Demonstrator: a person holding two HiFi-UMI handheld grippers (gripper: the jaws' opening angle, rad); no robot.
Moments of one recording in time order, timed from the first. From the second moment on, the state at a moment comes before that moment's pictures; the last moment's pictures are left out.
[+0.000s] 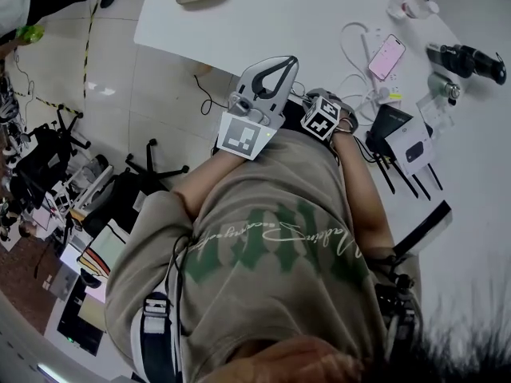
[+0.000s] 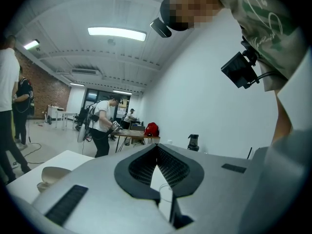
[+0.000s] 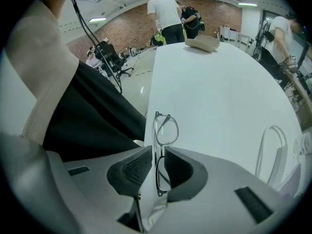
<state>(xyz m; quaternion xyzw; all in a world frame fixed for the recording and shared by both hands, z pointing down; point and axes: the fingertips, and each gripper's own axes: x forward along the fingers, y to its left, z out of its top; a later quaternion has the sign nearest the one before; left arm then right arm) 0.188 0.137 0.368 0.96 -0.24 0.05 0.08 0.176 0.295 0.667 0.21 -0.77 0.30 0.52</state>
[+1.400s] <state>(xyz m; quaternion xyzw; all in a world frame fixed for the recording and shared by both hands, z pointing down) 0.158 0.110 0.347 0.97 -0.24 0.01 0.09 0.174 0.263 0.656 0.23 -0.76 0.27 0.55</state>
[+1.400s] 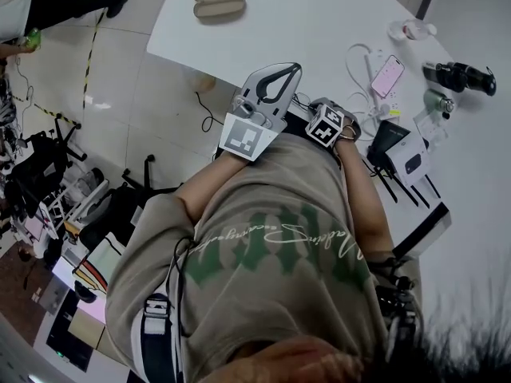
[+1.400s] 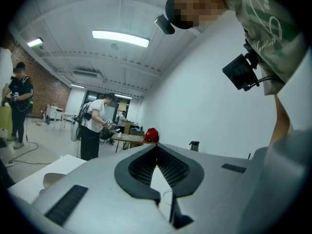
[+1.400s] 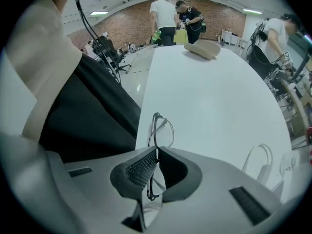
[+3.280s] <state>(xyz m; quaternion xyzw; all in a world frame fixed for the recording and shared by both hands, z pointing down) 0.080 0.069 0.353 0.98 -0.18 -0.01 0.12 0.155 0.208 0.624 0.34 -0.70 0.27 0.57</state>
